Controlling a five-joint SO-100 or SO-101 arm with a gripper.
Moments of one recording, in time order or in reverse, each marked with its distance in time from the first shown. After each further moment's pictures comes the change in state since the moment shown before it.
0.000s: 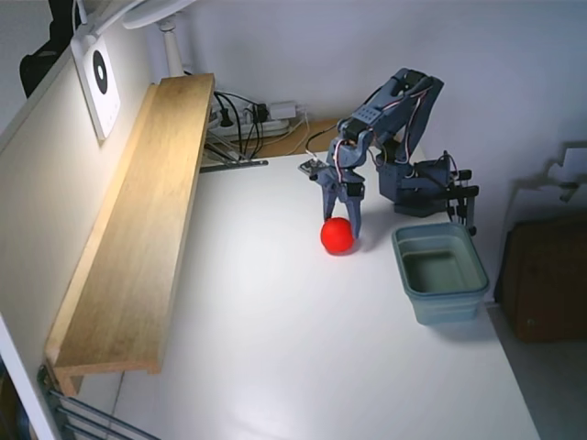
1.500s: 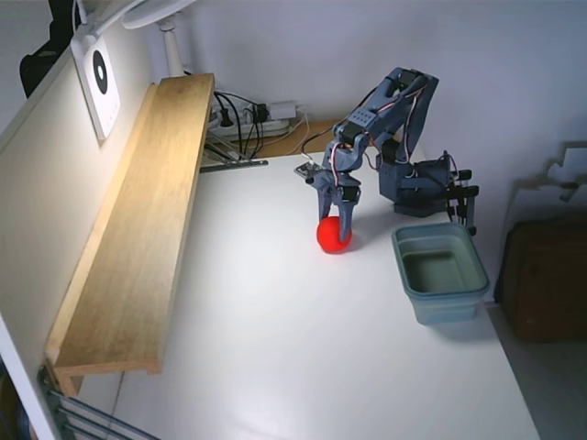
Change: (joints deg) arm -0.4 -5.6 -2.8 -4.0 -0.1
